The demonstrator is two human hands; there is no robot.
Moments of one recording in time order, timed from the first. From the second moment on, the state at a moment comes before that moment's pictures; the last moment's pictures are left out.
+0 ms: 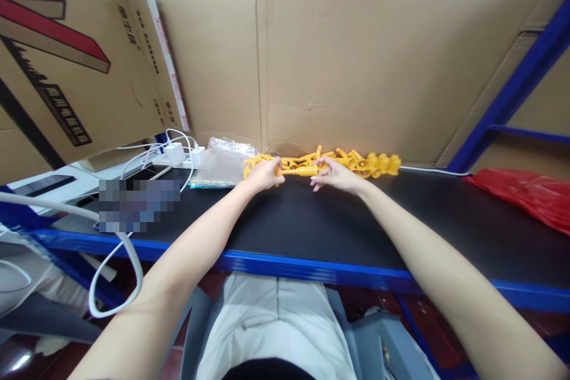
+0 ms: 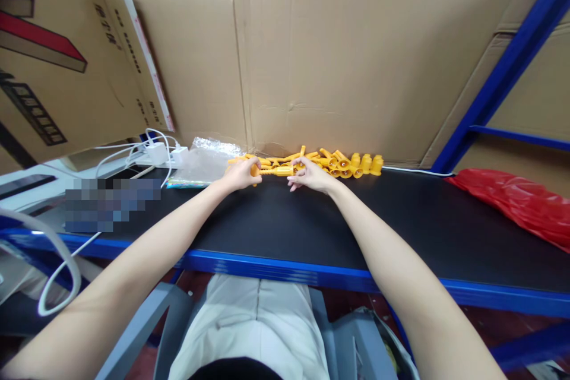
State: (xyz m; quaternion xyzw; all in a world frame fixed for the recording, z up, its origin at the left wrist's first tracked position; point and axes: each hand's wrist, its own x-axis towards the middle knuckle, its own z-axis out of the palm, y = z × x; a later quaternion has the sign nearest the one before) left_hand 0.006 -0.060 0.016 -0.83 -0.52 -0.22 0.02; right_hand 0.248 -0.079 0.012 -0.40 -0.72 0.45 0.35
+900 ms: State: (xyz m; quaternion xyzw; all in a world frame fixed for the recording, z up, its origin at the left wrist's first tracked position) left_hand 0.009 -0.062 0.018 -0.83 -0.52 -0.22 0.01; right_hand 0.247 -0.080 0.013 -0.45 -0.71 0.43 0.33
